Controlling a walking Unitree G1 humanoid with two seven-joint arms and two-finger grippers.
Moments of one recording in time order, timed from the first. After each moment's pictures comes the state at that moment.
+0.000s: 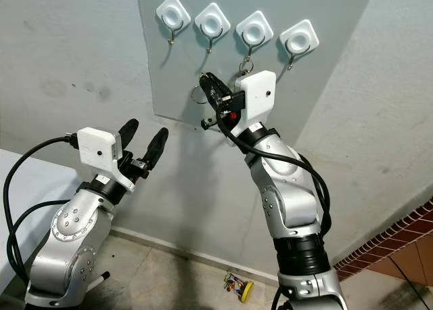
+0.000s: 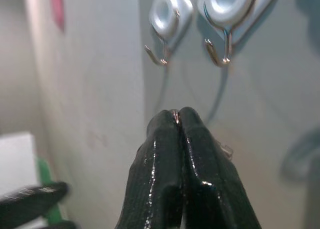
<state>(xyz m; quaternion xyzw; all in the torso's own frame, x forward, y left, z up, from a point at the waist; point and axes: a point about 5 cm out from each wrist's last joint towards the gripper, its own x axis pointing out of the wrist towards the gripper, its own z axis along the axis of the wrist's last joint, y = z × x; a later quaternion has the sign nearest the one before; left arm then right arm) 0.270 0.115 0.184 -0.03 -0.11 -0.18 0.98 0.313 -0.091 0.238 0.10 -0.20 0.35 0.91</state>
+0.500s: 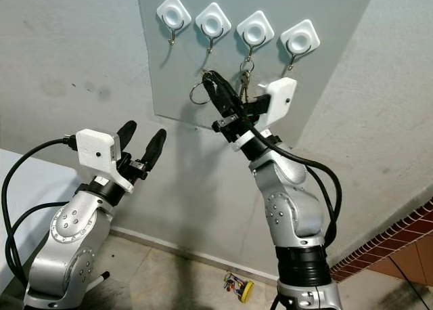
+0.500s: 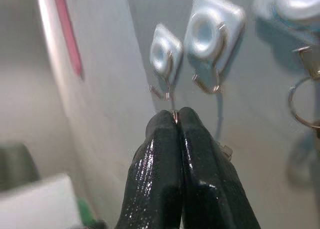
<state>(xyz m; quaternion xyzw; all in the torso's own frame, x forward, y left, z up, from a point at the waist) 0.269 0.115 0.182 -0.03 -0.11 -0.18 0.98 0.307 -0.098 0.245 0.22 -0.20 0.37 0.88</state>
